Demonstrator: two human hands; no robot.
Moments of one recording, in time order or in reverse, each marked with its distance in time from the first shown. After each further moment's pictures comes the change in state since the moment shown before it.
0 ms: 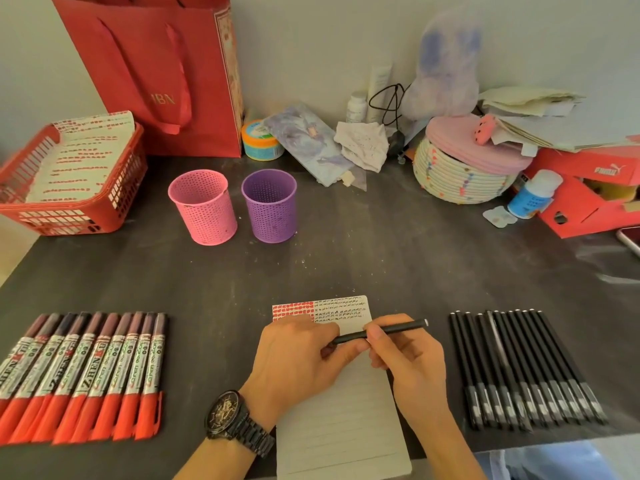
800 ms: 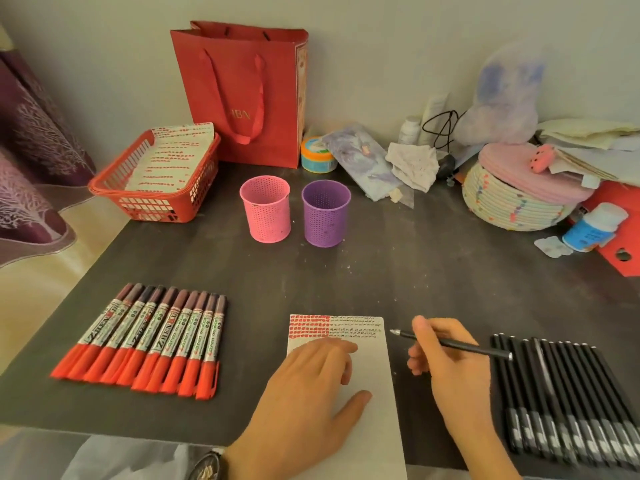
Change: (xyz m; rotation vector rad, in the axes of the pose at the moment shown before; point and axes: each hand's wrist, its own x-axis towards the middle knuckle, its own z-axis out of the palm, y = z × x) left_hand -0.066 0.021 -0.051 -0.105 -0.304 -0.253; right_hand 0.002 -0.009 0.004 -0.127 0.054 0.072
